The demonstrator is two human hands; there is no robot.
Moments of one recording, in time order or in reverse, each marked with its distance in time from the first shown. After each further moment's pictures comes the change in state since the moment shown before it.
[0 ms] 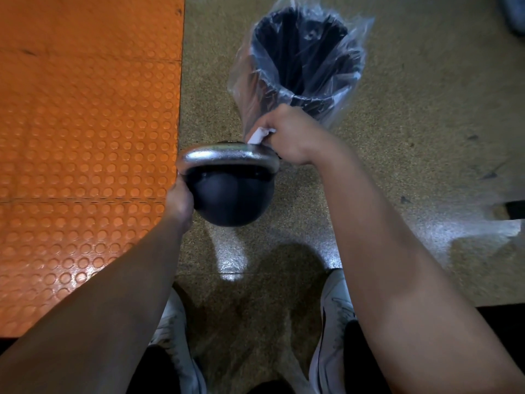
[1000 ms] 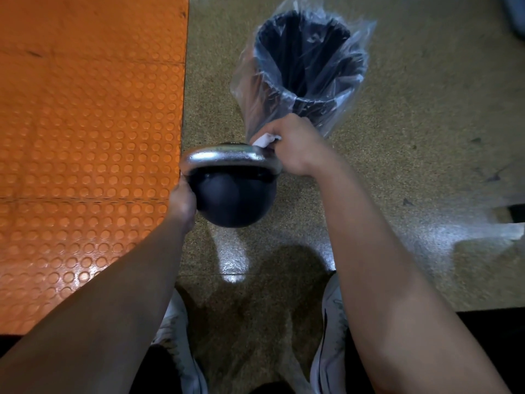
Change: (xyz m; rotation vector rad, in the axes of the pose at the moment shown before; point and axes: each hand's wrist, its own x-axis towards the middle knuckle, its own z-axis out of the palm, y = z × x) left_hand 0.008 -0.005 -0.001 -0.024 -0.001 0.003; right_hand -0.011 0.002 0.012 0.113 0.085 0.066
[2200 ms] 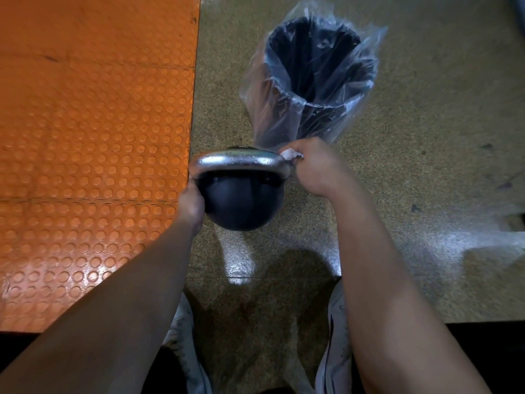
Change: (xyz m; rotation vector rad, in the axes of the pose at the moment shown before) left_hand -0.007 0.004 0.000 0.054 0.016 0.016; right_hand -0.015 0.023 0.012 0.043 0.068 0.080
